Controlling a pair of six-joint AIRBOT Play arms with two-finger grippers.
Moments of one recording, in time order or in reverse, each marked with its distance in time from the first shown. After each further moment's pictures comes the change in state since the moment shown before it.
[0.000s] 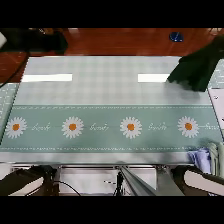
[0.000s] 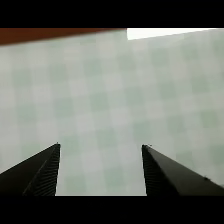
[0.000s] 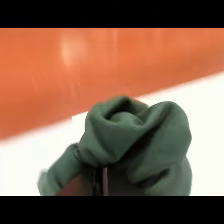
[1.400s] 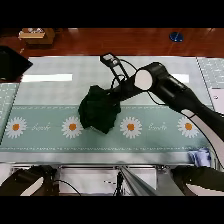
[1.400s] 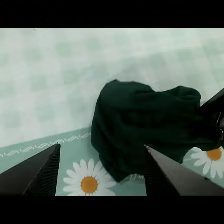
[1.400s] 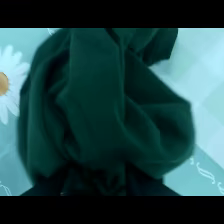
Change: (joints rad) left arm 0.000 0.328 -0.002 -0.048 -0.459 0.040; right arm 0.924 -0.120 0.000 0.418 0.570 -0.276
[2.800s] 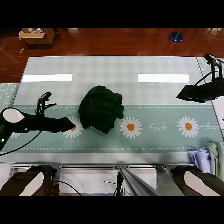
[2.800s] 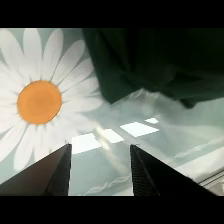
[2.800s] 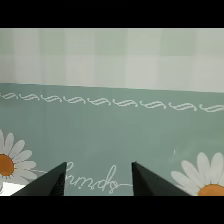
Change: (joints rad) left arm 0.367 -0.058 -1.082 -0.651 0.396 0.421; right arm -0.885 0.322 -0.325 0.079 0.224 -0.156
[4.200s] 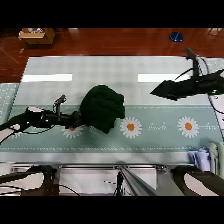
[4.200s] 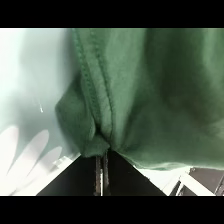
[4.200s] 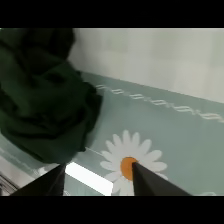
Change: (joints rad) left arm -0.030 -0.505 0.030 -0.449 0.074 0.344; right arm 0.232 -0.011 -0.019 0.381 -0.043 -0.020
